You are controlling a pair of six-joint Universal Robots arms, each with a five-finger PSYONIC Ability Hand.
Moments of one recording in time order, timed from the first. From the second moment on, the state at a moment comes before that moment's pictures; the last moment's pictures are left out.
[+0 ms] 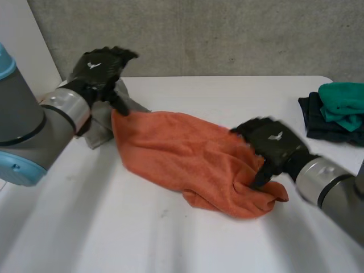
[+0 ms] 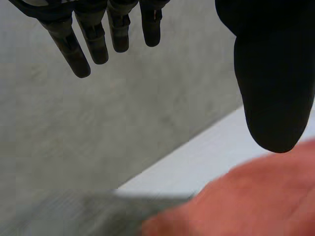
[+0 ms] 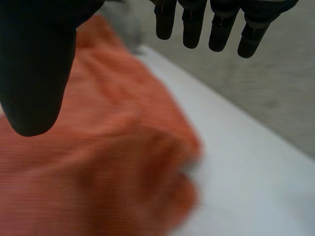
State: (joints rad) left arm 4.39 -1.94 -1.33 3.26 -1.39 3.31; right arm 1.92 -1.42 1.78 -0.02 1.23 2.81; left_hand 0.19 0.21 0.22 0.21 0.05; right_hand 0.22 0.21 0.21 0.21 0.04
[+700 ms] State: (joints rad) left arm 4.71 -2.72 -0.56 3.48 -1.55 3.67; right arm 2.17 -1.17 1.87 -0.47 1.56 2.71; left_hand 1.16 1.19 1.19 1.20 0.96; right_hand 0.58 0.57 0.57 0.57 0.38
